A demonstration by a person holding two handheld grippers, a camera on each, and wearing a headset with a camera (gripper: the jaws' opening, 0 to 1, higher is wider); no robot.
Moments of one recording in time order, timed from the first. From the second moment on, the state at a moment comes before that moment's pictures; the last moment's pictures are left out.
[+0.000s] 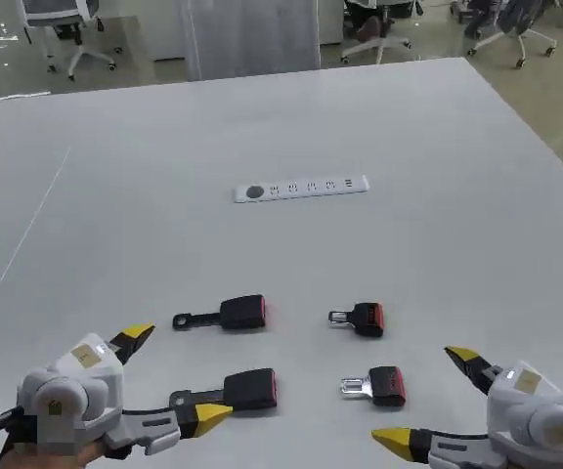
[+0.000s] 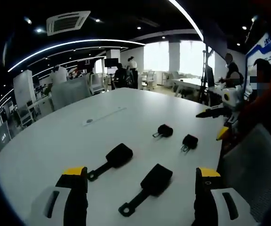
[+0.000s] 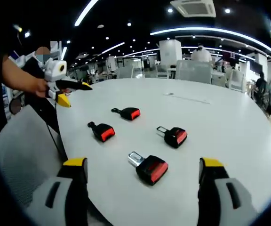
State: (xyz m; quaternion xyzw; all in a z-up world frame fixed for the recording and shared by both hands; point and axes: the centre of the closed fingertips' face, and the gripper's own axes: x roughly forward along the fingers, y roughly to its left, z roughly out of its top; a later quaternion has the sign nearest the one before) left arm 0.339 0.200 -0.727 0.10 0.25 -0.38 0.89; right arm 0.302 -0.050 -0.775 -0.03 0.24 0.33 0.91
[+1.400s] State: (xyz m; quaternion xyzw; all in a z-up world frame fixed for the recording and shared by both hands) left arm 0.338 0.202 -0.731 0.11 0.24 -0.38 0.89; right arm 0.300 -0.058 -0.776 -0.05 0.25 0.33 0.91
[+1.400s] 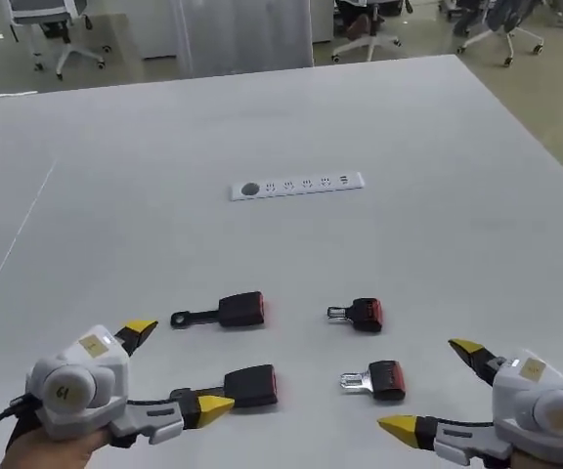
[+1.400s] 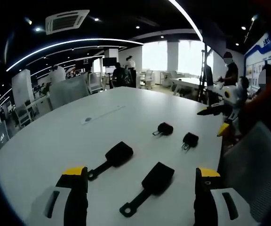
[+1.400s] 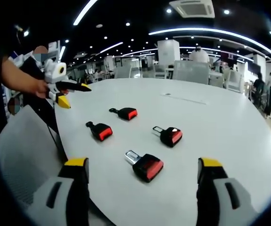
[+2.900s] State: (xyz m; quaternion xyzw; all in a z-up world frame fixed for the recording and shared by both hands) left arm 0.335 0.192 -0.735 0.13 0.25 -0.41 0.87; right arm 0.299 -0.056 -0.784 -0.05 0.26 0.36 0.90
